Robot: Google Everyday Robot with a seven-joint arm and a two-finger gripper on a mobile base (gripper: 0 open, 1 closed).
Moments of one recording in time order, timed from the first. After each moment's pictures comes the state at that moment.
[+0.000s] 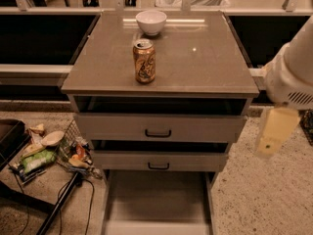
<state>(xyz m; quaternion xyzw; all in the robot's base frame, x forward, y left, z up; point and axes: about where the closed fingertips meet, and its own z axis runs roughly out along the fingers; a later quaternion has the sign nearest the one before) 0.431 -0.221 0.912 -0.59 0.79 -0.09 0.12</state>
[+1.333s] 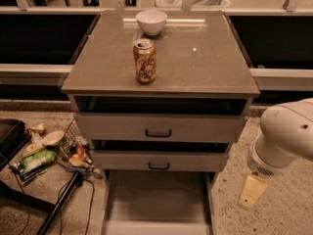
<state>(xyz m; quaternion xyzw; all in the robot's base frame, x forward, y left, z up) 0.410 -0.274 0.677 -0.51 0.86 -0.04 0.05</state>
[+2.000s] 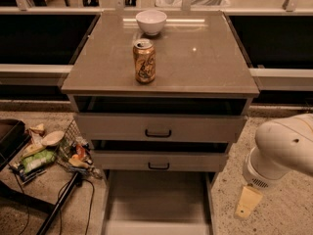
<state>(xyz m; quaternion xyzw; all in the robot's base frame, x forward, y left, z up) 0.399 -0.265 0.639 -0.52 0.86 -0.02 0.04</state>
